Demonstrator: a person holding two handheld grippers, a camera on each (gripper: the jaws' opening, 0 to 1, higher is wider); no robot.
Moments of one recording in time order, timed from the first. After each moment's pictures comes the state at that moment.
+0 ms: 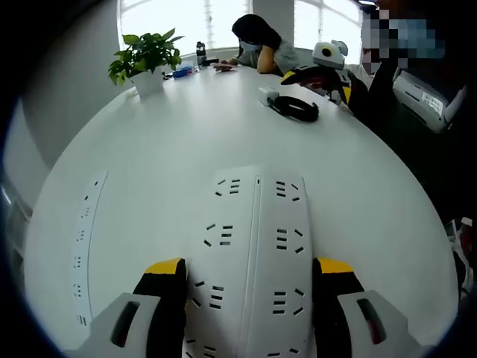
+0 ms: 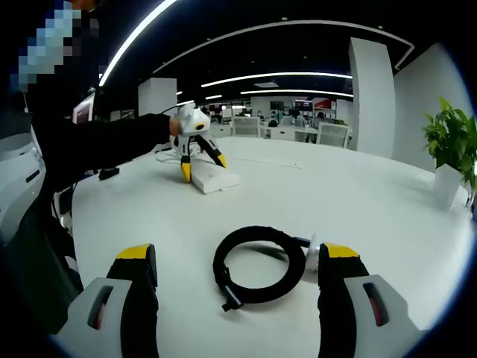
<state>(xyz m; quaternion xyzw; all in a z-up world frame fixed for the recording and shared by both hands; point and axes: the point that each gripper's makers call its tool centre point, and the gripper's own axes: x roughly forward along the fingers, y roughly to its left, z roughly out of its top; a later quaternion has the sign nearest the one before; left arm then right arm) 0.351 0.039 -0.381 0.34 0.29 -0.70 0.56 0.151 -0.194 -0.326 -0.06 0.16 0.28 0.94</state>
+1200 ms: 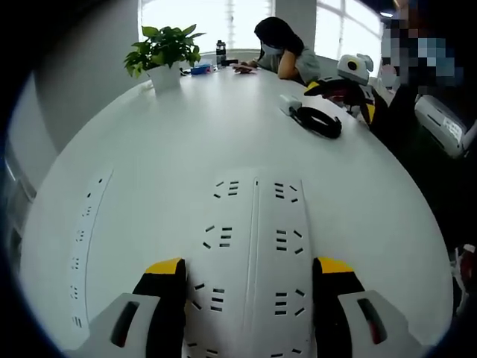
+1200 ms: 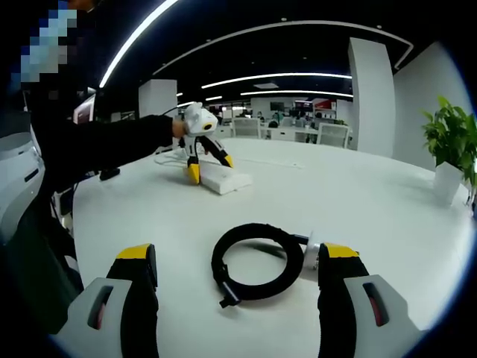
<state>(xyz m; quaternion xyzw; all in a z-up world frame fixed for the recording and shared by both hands) 0.352 0.013 -0.382 0.31 0.31 -0.67 0.60 0.150 -0.195 -0.327 -0.06 0.16 0.28 0.94</state>
